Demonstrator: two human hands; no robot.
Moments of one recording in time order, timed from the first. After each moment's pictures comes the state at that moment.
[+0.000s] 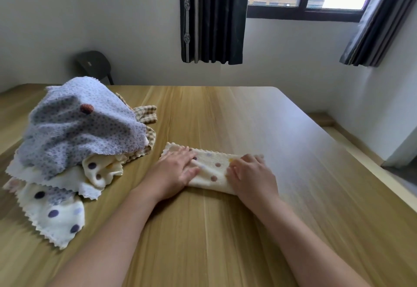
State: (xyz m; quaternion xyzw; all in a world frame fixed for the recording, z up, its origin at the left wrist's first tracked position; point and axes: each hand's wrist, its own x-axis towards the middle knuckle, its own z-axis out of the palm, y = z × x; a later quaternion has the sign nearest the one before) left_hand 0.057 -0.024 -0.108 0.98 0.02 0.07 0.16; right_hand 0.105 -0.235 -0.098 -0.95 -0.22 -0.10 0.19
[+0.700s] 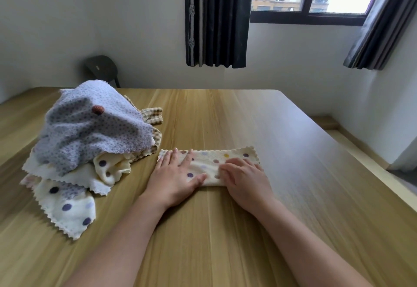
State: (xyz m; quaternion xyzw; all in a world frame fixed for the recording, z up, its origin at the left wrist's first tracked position) left_hand 0.039 -0.038 -0.110 0.99 0.13 0.01 0.07; right_hand 0.094 -0.231 -0.103 -0.93 -0.32 -0.08 0.17
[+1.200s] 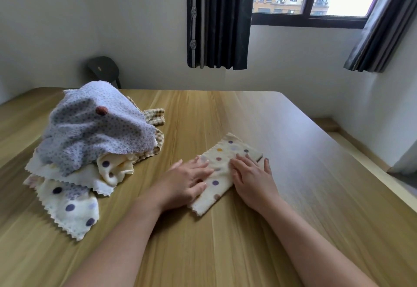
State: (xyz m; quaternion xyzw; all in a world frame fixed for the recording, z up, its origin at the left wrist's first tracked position) left_hand 0.033 -0.031 -0.104 0.98 -0.08 0.06 0.20; right_hand 0.108 -0.234 -0.108 -0.94 -0.28 -0.05 0.18
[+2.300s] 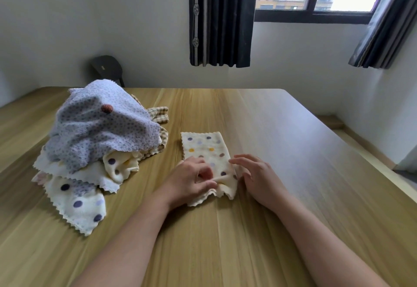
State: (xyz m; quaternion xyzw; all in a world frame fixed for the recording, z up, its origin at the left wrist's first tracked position) left_hand 0.033 -0.038 -0.105 0.94 -0.10 0.15 0.28; right_hand 0.115 -0.244 -0.110 -0.89 -0.35 -0.05 0.30
